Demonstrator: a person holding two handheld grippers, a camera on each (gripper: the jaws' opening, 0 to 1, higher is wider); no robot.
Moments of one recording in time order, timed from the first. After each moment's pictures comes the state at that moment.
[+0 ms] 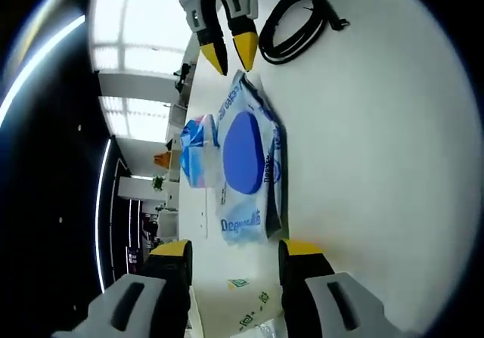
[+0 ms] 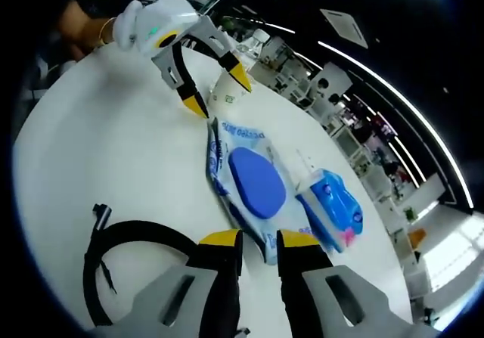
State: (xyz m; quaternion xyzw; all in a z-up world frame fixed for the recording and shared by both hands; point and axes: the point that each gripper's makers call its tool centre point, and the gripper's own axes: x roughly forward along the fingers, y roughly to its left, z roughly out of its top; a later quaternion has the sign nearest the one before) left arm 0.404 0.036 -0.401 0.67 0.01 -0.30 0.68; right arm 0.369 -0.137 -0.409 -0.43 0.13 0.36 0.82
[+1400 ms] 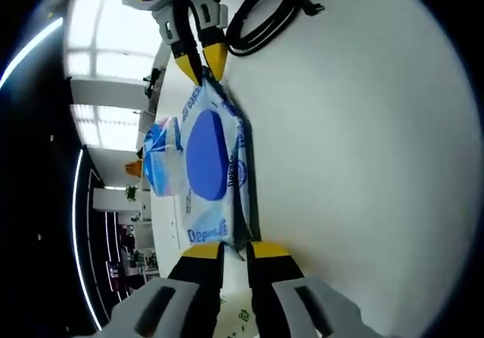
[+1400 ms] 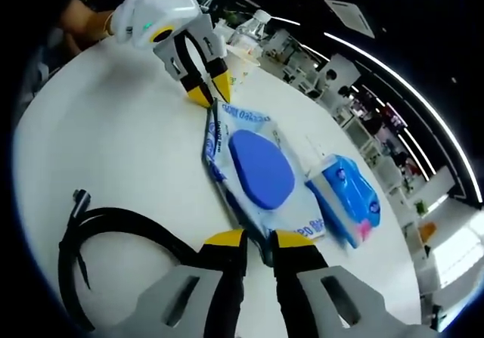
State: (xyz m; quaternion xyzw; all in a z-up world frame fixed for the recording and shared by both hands) left arm 0.408 0.028 -0.436 0.68 0.04 -0.37 0.64; right arm 0.387 -0.141 -0.433 -0.42 0.16 0.37 0.81
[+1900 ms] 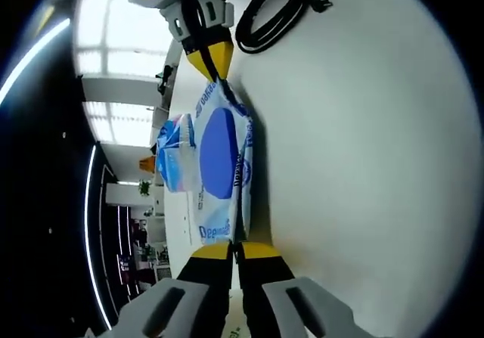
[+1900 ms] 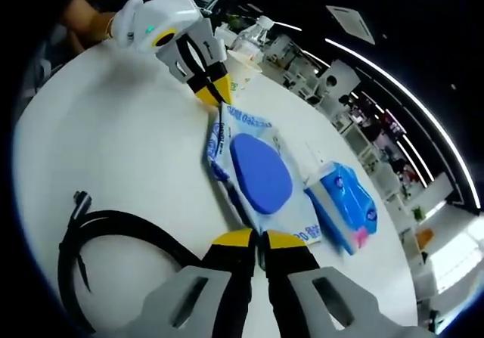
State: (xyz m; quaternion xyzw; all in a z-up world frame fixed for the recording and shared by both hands) left arm 0.411 0.028 -0.429 0.68 0.02 -0.34 0.65; right arm 0.386 -0.138 -0.431 -0.42 0.14 0.38 0.81
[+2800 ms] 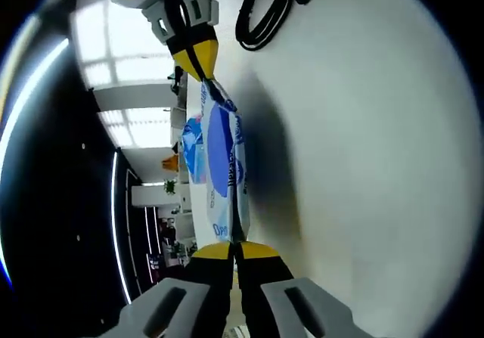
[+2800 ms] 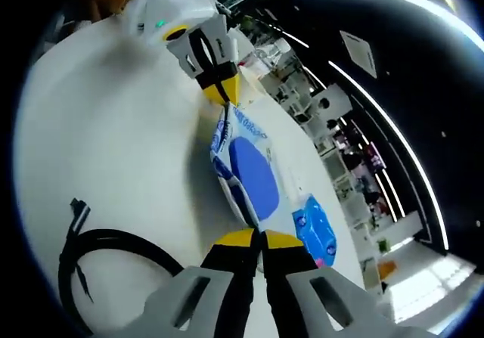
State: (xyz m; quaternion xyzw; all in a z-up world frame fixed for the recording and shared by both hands) left arm 0.400 0.047 -0.403 0.72 -0.03 -0.27 0.64; right arm 0.376 -0.115 -0.397 -0.51 0.06 0.34 0.79
